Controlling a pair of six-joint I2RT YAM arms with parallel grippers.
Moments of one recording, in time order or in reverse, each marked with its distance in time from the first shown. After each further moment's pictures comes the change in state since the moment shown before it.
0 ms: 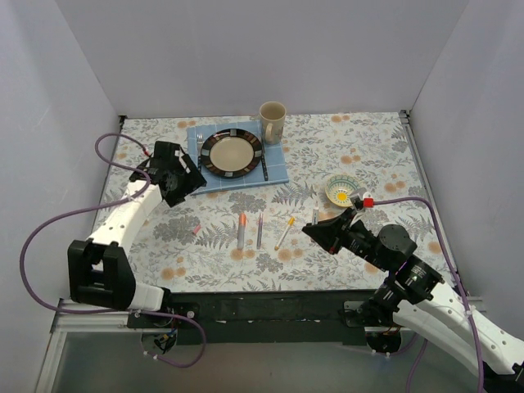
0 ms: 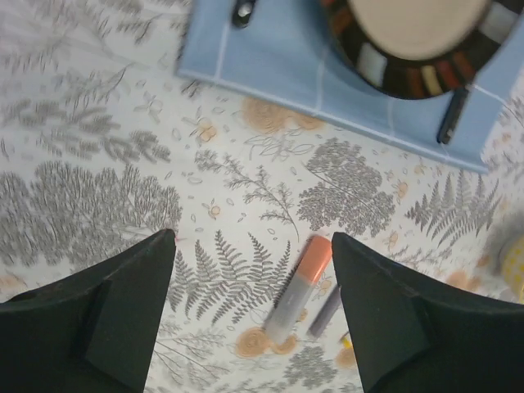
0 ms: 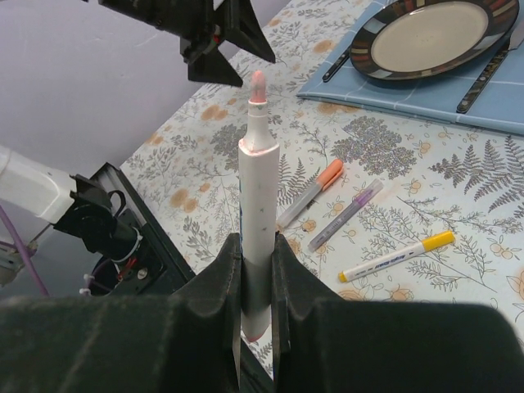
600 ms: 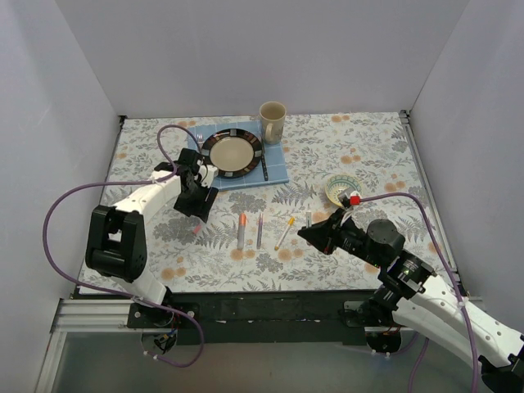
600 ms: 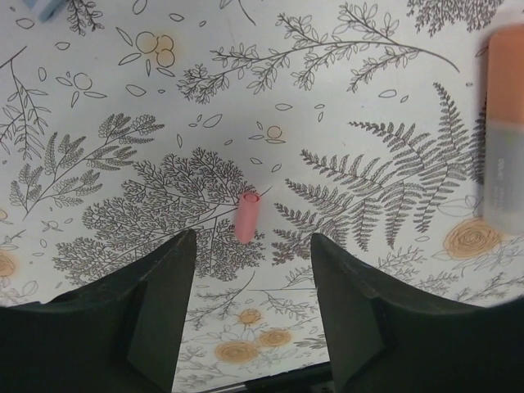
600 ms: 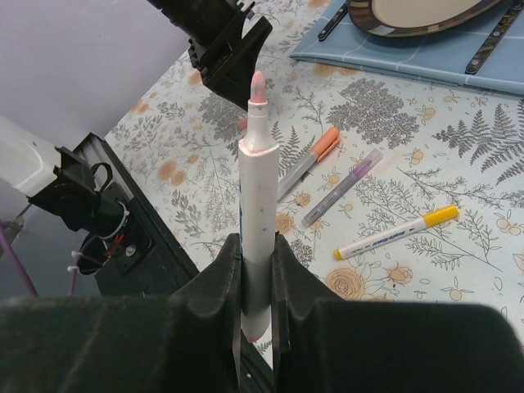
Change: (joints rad) left arm -0.087 0.184 0.032 -0.129 0.139 0.930; right arm 0.000 0.085 0.000 -0.008 -0.032 -0.013
